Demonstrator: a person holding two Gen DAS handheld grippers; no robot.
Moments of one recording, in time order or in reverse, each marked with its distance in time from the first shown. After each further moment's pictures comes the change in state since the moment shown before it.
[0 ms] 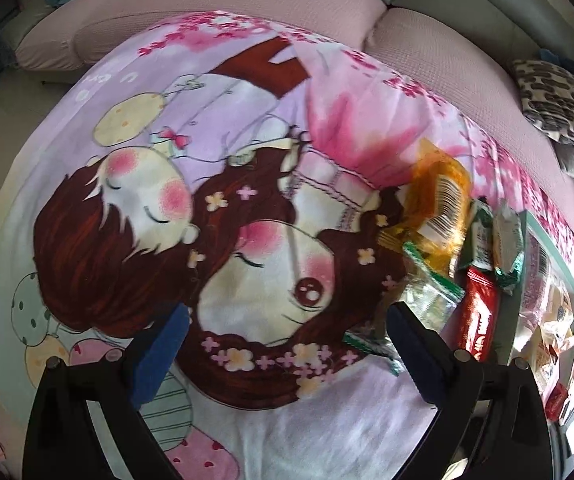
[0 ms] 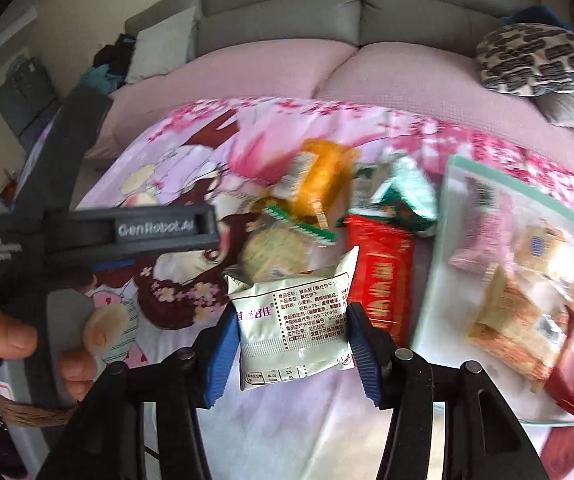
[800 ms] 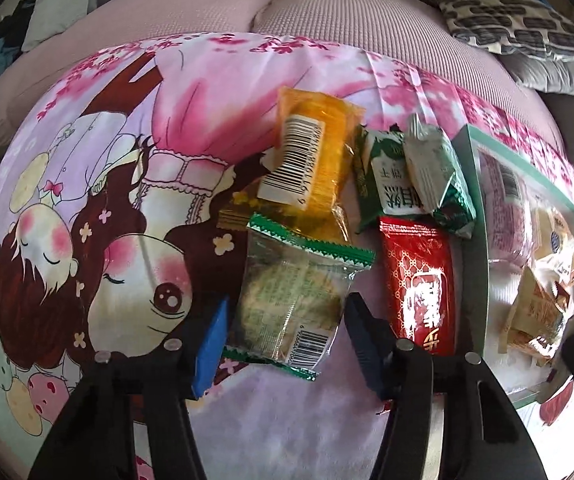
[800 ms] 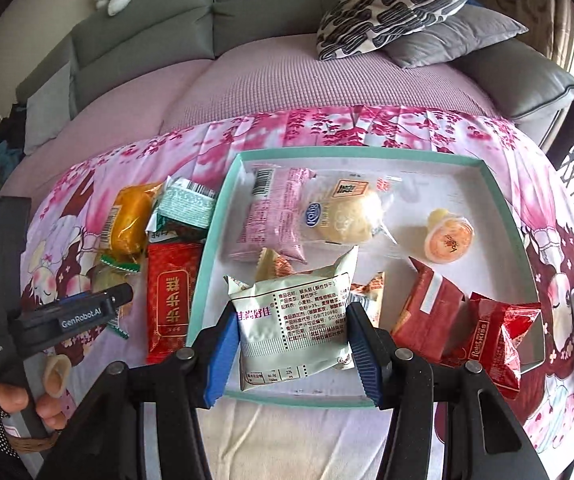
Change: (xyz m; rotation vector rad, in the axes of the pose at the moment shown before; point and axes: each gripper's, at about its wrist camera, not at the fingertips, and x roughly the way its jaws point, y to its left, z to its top) left arm 0.027 -0.090 -0.015 0.279 0.003 0.001; right arm -0.042 -0.132 -0.010 0.306 -0.006 -0.228
